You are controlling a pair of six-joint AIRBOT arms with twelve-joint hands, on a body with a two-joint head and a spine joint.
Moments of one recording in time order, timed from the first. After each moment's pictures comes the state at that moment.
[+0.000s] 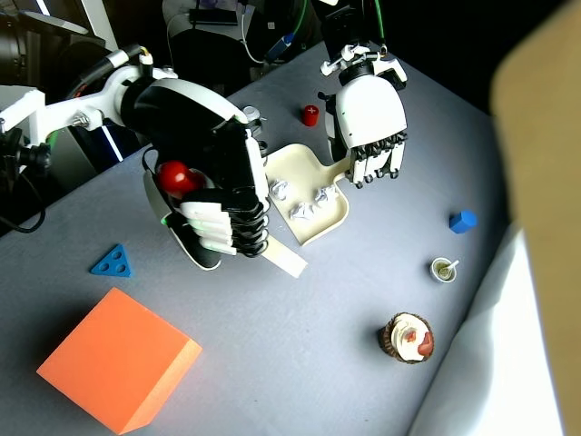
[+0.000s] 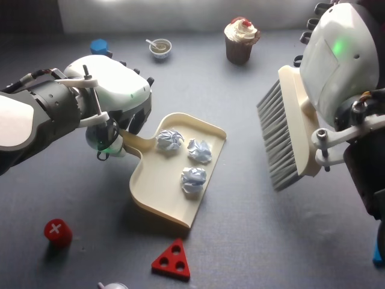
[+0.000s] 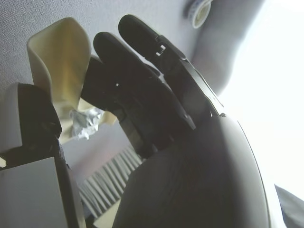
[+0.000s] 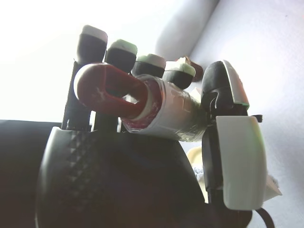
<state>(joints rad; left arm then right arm) 0.39 -1.13 1.15 2.08 0.30 -0.91 -0.27 -1.22 0.73 -2.11 -1.34 -0.39</state>
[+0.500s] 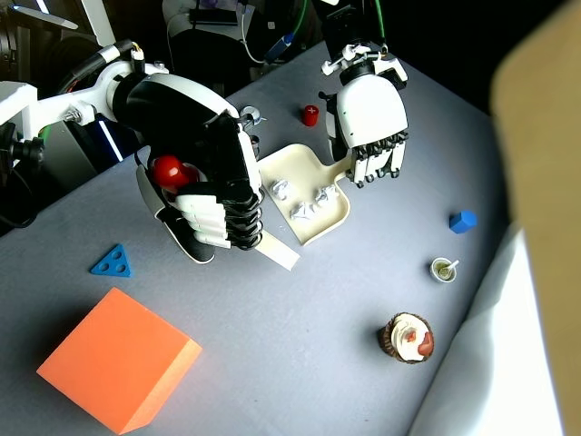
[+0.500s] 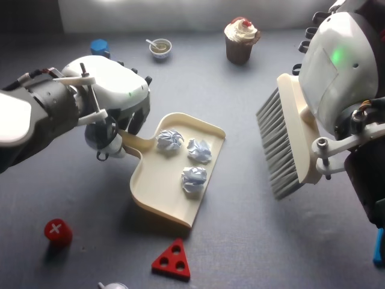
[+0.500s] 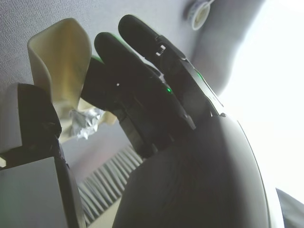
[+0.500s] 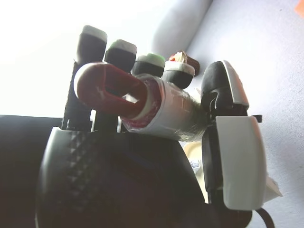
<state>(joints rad) 0.37 -1.13 1.15 1.98 0.30 -0.84 -0.28 -1.22 0.72 -2.12 -1.34 -0.39</state>
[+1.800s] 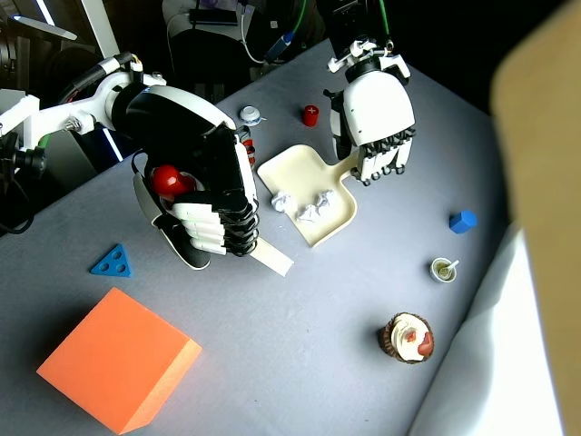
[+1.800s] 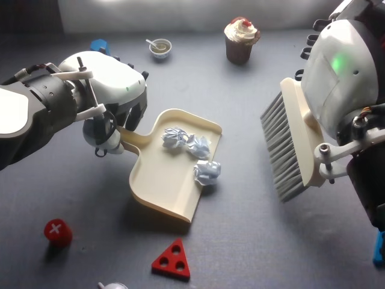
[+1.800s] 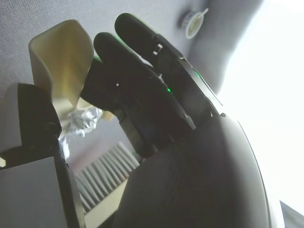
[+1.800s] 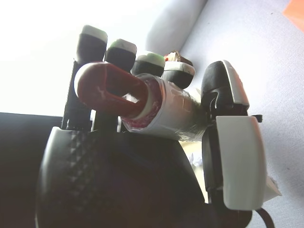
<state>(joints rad) 0.37 -1.12 1.15 1.96 0.31 -0.84 -0.30 -1.22 0.74 -2.13 -1.33 -0.39</state>
